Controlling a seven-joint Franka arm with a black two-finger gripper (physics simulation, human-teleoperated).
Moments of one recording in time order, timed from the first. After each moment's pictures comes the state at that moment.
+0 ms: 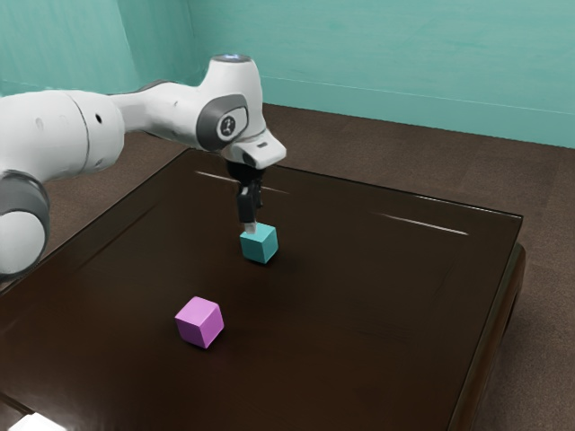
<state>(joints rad) -0.03 0.53 -0.05 -1.42 0.03 1.92 1.07</state>
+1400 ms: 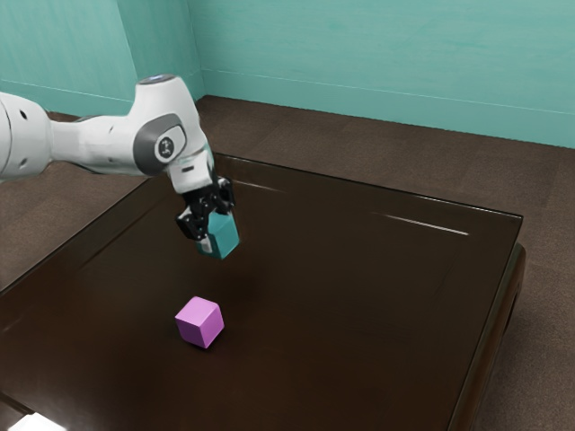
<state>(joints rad) 0.22 0.18 -0.22 -1.95 -0.09 2.15 1.68</state>
